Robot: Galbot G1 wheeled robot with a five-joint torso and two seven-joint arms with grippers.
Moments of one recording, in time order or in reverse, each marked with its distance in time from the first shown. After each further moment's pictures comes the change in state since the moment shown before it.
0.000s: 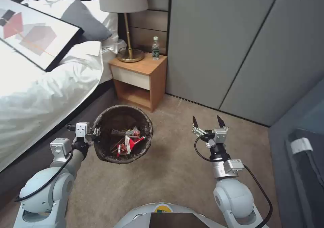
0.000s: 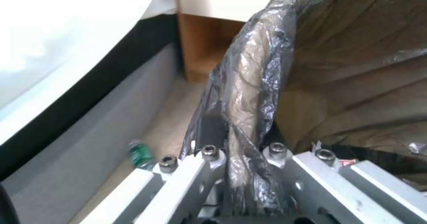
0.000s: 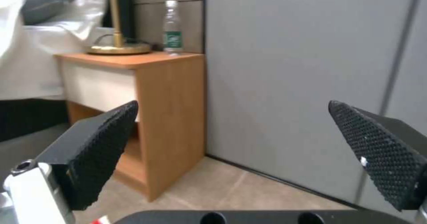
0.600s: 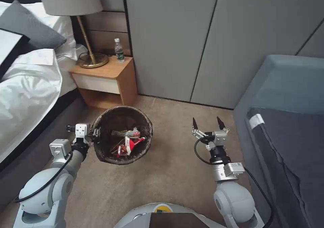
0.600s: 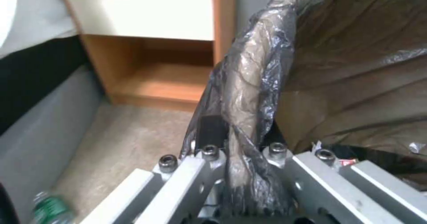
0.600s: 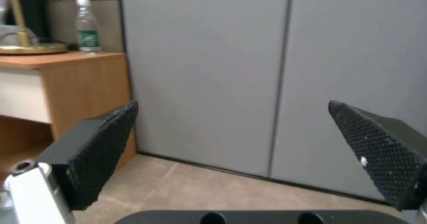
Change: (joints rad) left arm 0.009 -0.004 -0.005 -0.004 -0.002 0.002 0.003; right arm -0.031 0.002 -0.001 0.013 -0.012 0.019 -0.003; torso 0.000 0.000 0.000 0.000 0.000
